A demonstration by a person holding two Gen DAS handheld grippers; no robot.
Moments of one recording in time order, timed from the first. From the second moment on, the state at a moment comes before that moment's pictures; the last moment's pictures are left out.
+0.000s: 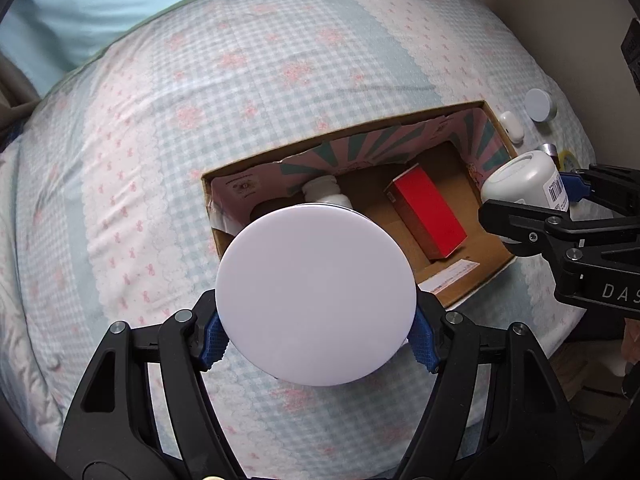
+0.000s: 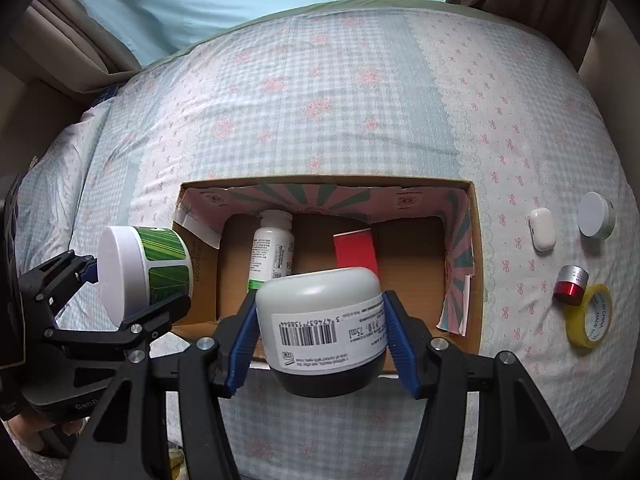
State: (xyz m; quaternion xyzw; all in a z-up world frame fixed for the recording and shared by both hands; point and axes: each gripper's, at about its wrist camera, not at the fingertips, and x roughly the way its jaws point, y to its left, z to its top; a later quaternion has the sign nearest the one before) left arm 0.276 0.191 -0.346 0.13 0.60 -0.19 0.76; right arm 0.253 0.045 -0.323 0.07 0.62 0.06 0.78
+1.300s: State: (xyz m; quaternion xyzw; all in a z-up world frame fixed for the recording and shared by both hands) left arm 0.240 0.211 -0.390 0.10 0.62 -0.21 0.75; right arm 0.251 0.057 -0.398 0.13 0.68 0.03 0.72
